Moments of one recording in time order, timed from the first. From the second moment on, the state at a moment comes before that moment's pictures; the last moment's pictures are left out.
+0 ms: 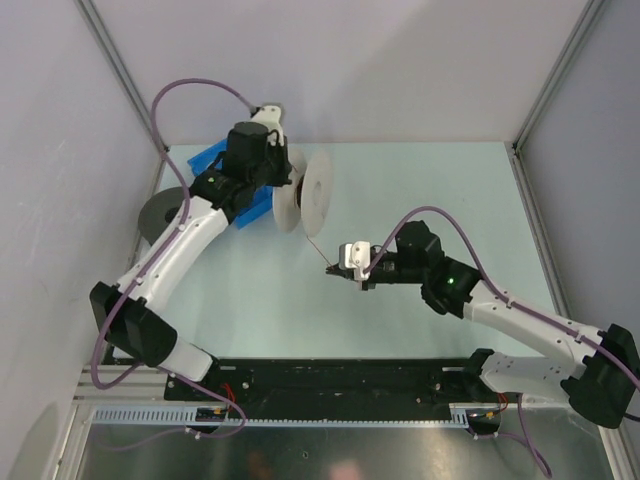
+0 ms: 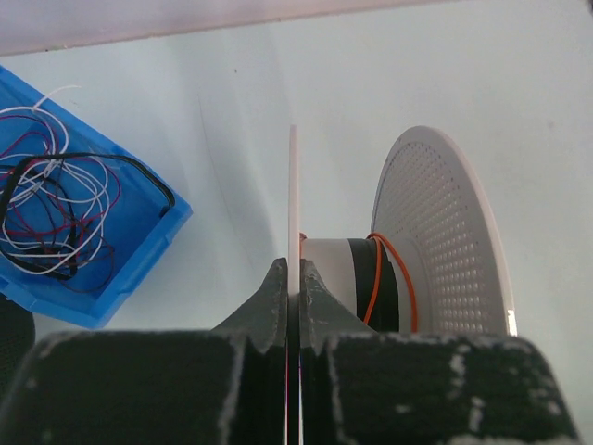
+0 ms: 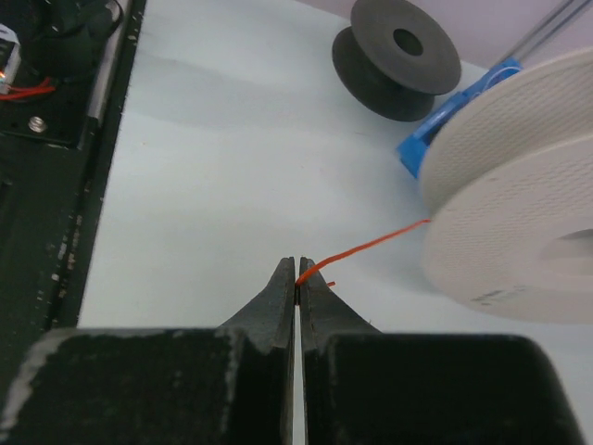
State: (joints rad) left arm -0.46 1.49 1.55 -0.49 -0.11 -0.26; right arm 0.87 1.10 0.83 0.02 -0.56 -0.52
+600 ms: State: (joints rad) left arm -0.57 1.46 1.35 -0.42 0.19 0.02; right arm 0.59 1.18 1.03 -0.15 -0.67 -0.66
